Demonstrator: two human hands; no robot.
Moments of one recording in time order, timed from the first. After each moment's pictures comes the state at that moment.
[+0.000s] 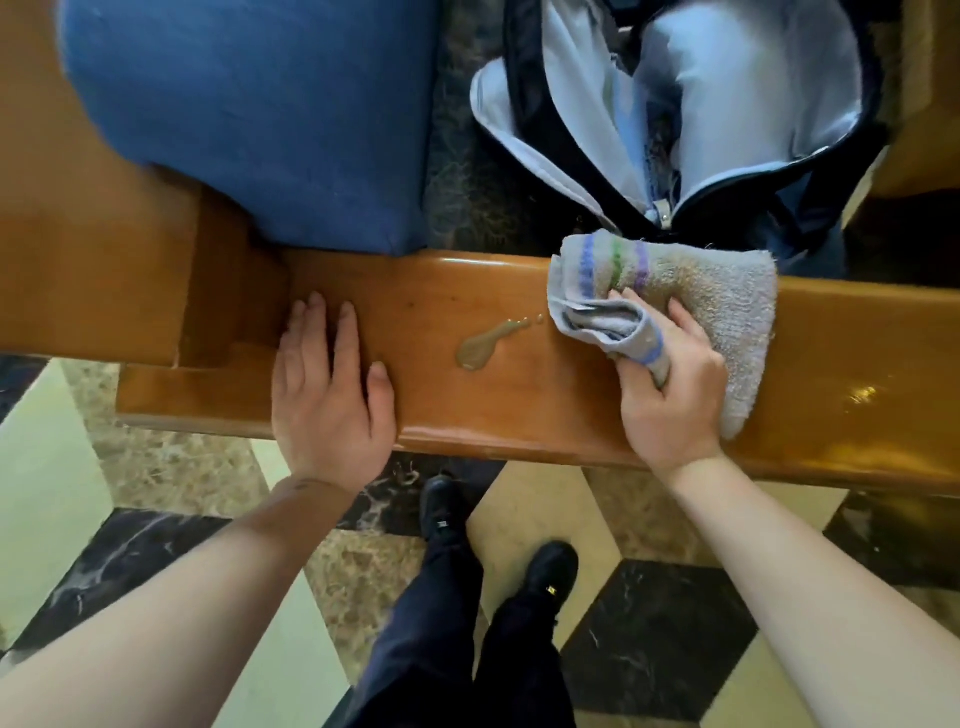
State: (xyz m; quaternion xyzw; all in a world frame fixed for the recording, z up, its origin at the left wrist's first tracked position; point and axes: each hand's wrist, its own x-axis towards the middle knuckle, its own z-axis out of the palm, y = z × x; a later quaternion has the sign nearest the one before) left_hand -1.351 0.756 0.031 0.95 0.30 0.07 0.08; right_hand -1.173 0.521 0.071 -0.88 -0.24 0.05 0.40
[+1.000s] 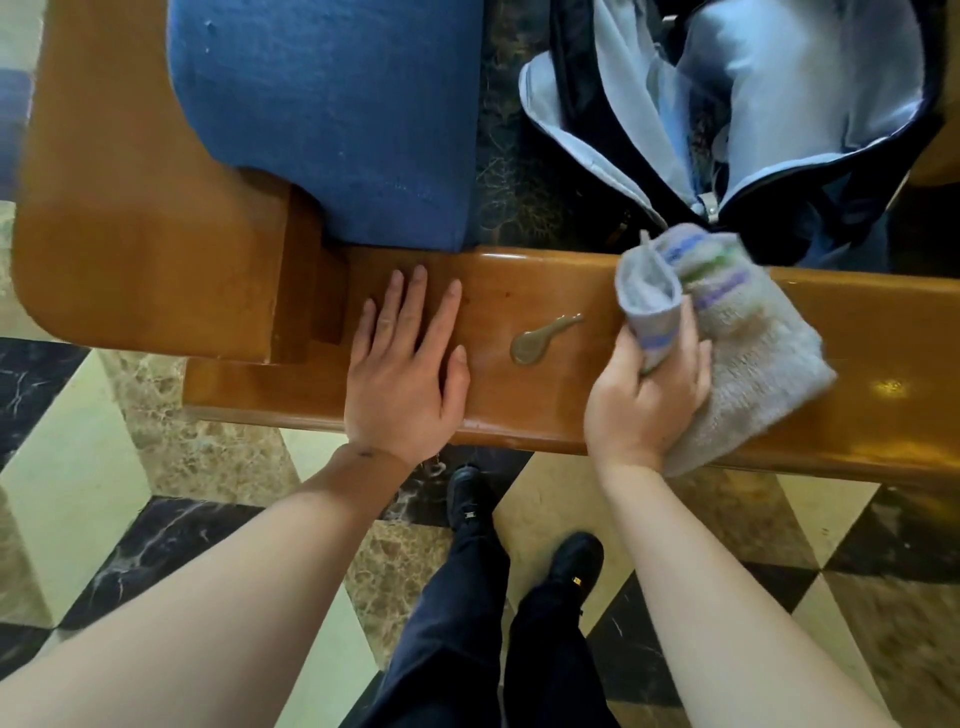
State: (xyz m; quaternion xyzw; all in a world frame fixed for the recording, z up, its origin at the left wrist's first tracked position) left_hand -1.335 0.771 0.034 0.97 0.18 0.07 0.11; right_hand -1.235 0.602 0.071 -0.90 0.05 -0.01 0.43
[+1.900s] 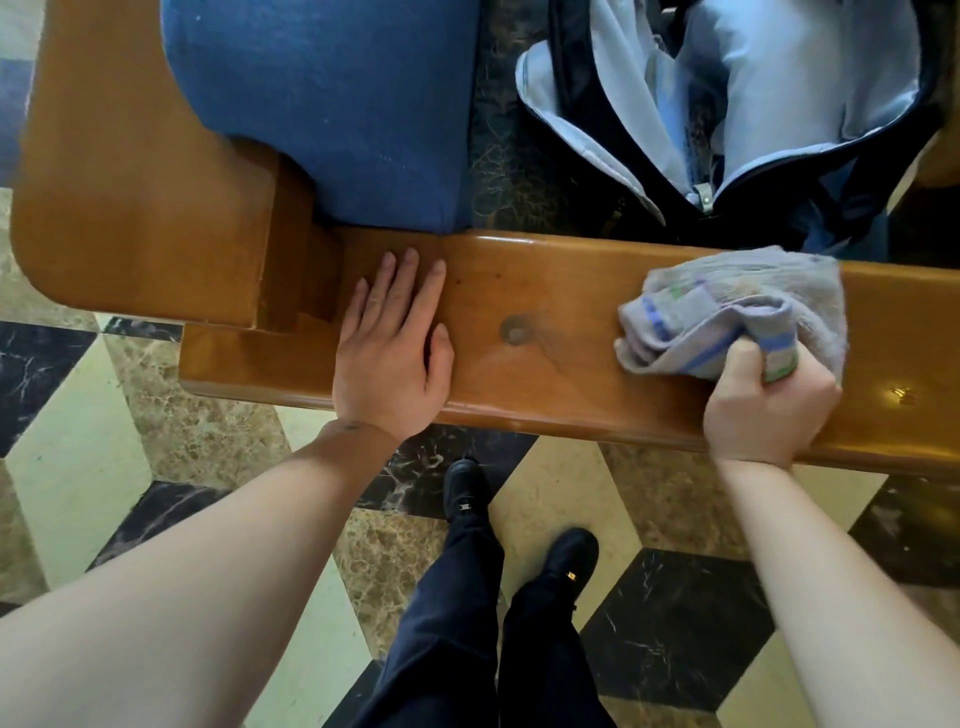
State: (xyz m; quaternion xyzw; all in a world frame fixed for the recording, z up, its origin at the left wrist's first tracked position) left_hand -1.335 0.769 0.037 0.97 0.20 0.09 0.12; right_hand -1.188 0.497 0.067 -0.90 -0.03 -0.09 0.42
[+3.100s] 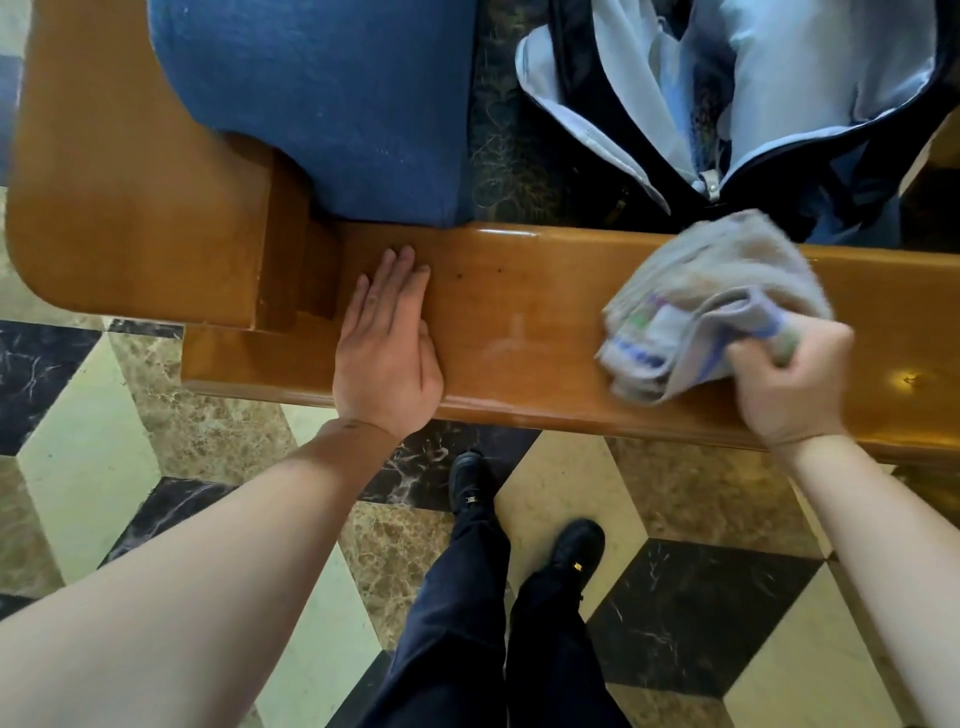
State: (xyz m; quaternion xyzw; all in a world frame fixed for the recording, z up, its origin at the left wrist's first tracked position) left_hand -1.334 0.770 0.036 0.96 0.22 0.11 0.16; right_hand -1.156 0.475 0.068 -0.87 -0.18 0.06 0.45
